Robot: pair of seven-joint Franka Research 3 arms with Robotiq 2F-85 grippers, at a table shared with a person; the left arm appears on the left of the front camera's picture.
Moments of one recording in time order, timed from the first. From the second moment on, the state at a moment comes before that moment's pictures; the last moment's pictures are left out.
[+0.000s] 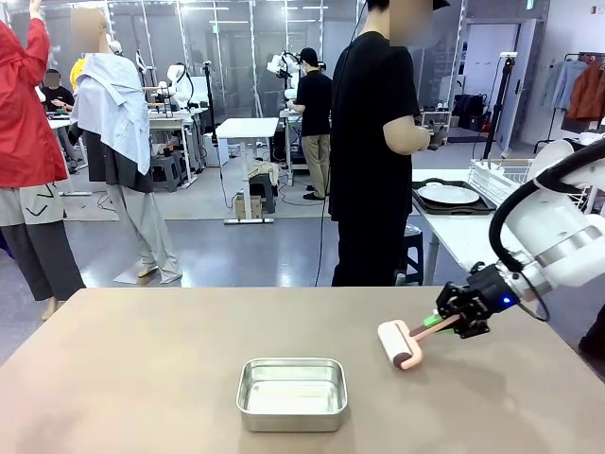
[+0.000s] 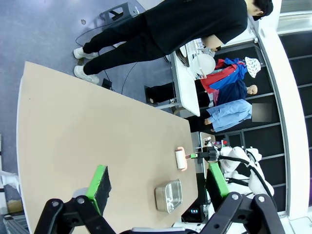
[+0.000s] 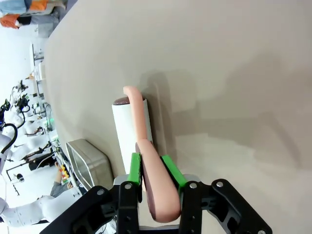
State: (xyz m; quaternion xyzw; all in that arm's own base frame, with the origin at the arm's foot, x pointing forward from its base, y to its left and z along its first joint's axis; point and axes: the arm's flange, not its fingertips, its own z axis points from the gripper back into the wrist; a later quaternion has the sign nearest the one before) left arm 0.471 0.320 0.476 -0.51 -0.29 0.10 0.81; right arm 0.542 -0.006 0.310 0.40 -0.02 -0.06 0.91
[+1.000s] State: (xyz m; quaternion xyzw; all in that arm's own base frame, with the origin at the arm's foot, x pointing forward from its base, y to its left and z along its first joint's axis) left arm 0.471 0.321 0.476 -0.51 -0.29 0.10 0.81; right arm 0.520 -0.106 0.370 0.20 -0.14 -0.11 0.96
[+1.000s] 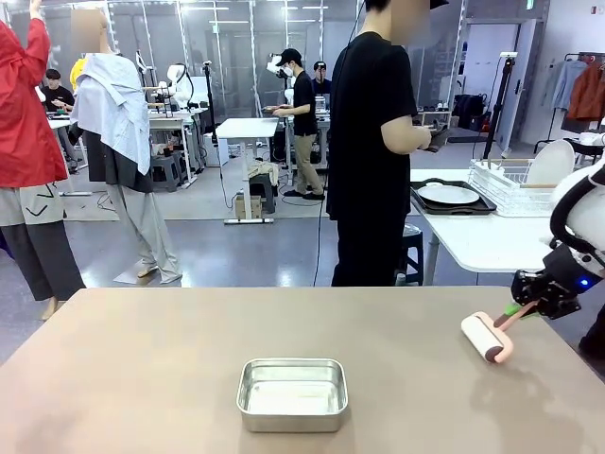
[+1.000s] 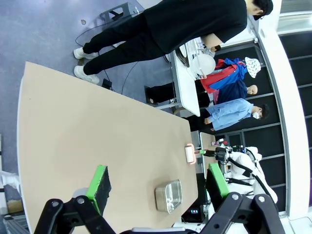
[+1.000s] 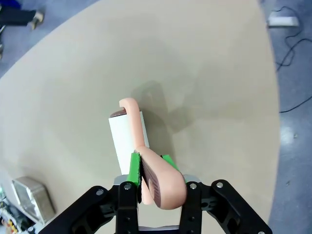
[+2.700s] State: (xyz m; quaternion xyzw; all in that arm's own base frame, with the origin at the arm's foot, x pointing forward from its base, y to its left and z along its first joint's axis) left arm 0.471 0.320 0.476 -0.51 -0.29 0.10 0.81; right arm 0.464 -0.088 0.483 0.16 -0.23 -0.03 0.96
